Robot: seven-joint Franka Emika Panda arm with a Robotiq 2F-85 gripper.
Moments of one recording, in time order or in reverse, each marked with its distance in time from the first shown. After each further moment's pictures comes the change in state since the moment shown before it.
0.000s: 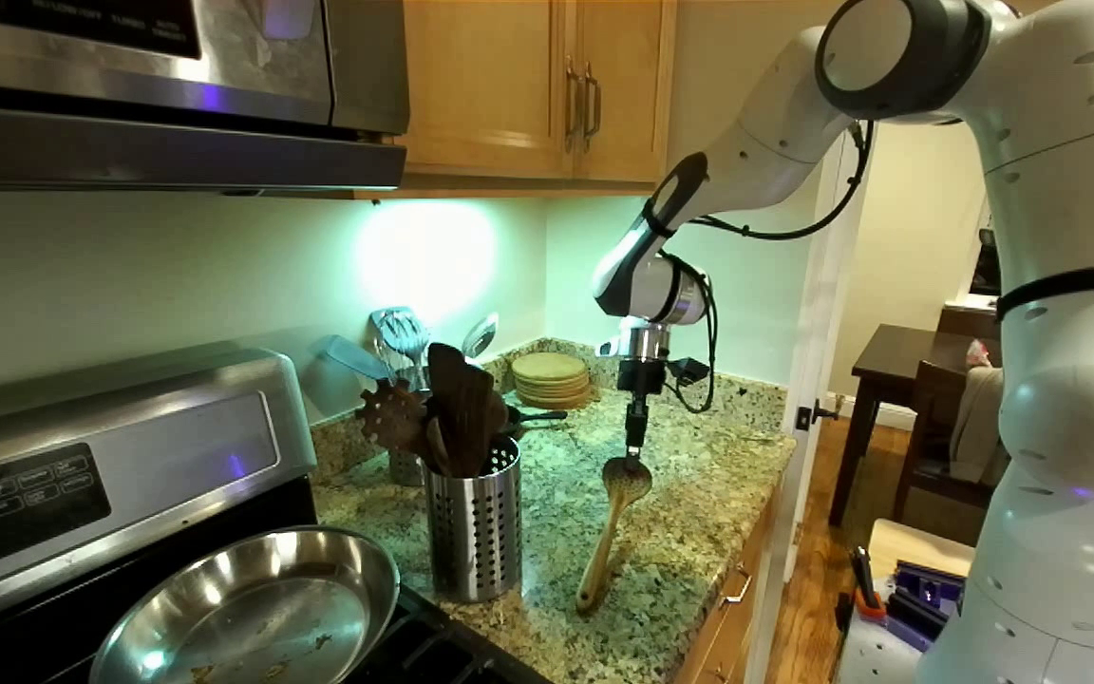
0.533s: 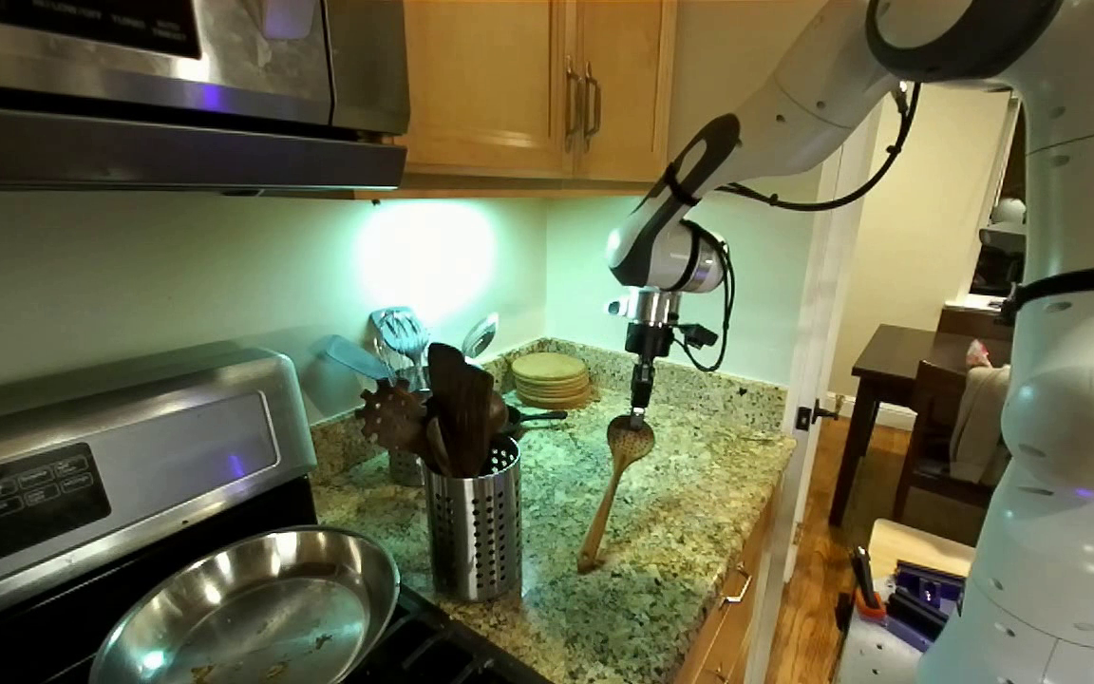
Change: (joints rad) arm 0.018 -0.145 -0.040 -0.056 -0.101 0.123 0.058
